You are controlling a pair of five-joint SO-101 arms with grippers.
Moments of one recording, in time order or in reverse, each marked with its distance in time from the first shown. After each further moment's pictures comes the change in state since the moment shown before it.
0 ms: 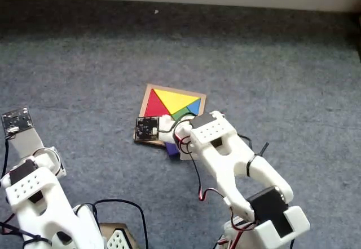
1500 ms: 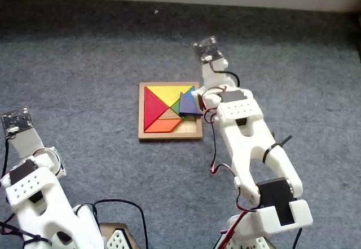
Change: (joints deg) left arm 0.0 0.0 0.0 0.0 0.0; right arm 15.0 3.5 -12.0 -14.1 -52.8
